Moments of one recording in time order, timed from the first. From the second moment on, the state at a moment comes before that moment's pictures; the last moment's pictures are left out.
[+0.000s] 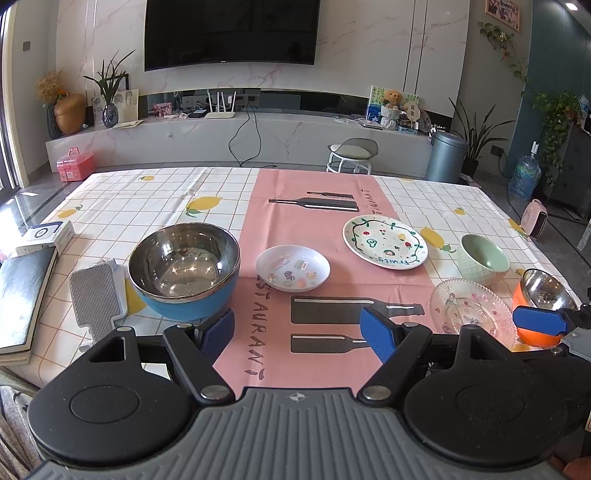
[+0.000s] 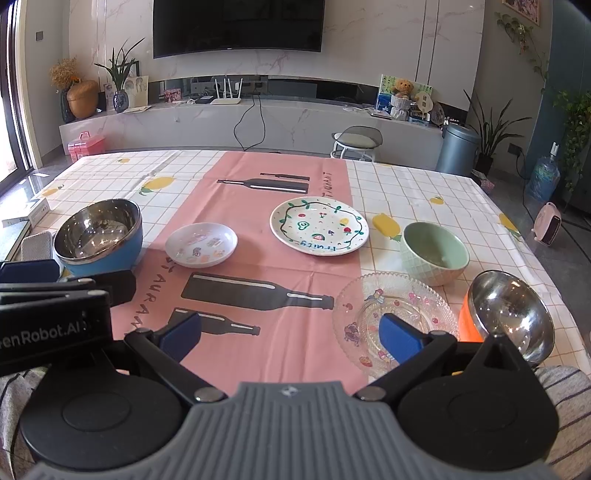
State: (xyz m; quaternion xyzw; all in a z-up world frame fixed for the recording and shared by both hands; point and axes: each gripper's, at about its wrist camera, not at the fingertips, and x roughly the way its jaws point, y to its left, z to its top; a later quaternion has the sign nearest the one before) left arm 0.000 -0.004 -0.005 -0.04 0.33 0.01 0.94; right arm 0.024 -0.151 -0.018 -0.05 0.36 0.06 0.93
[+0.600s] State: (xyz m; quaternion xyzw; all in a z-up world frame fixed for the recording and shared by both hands) left arm -0.001 0.000 -0.008 -0.04 0.34 0.01 0.94; right arm 0.026 -0.150 -0.023 -0.05 0.37 0.07 0.93
